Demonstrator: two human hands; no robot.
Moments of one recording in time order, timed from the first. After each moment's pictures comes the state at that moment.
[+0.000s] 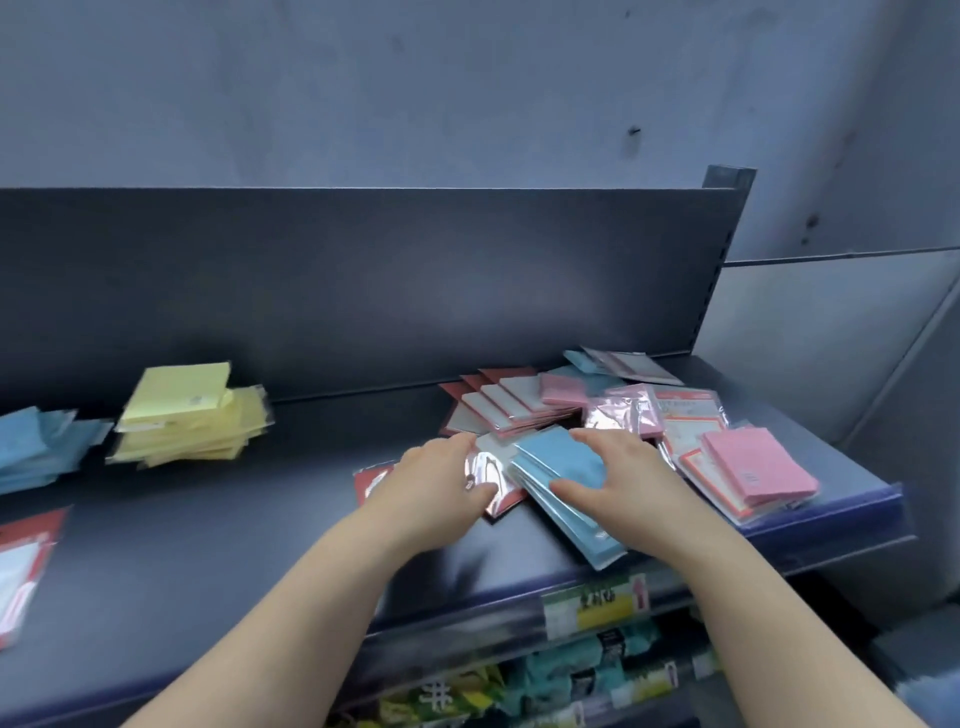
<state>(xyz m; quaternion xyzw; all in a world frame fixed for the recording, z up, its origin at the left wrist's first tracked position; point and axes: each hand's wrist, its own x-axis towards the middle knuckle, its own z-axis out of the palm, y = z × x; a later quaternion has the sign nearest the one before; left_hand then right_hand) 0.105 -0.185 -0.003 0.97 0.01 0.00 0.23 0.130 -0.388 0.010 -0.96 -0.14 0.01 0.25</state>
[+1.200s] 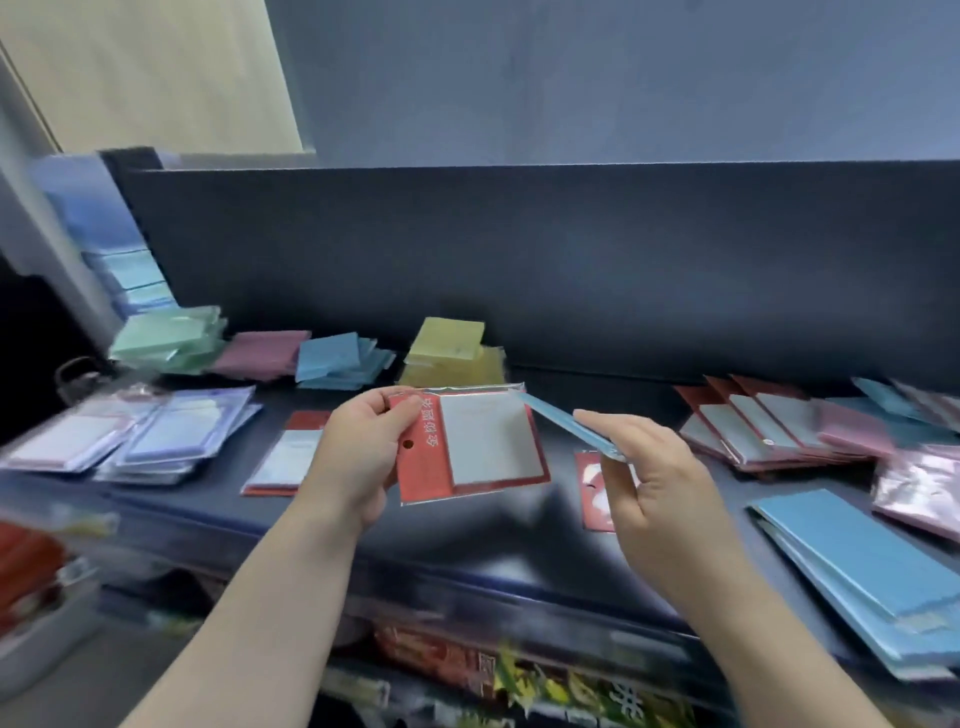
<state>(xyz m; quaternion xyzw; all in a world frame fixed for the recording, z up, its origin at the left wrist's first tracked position) -0.014 -0.035 0.018 0.61 0.32 0.30 0.66 0.091 -0.238 -0.005 -0.80 -0.42 -0.10 0.42</state>
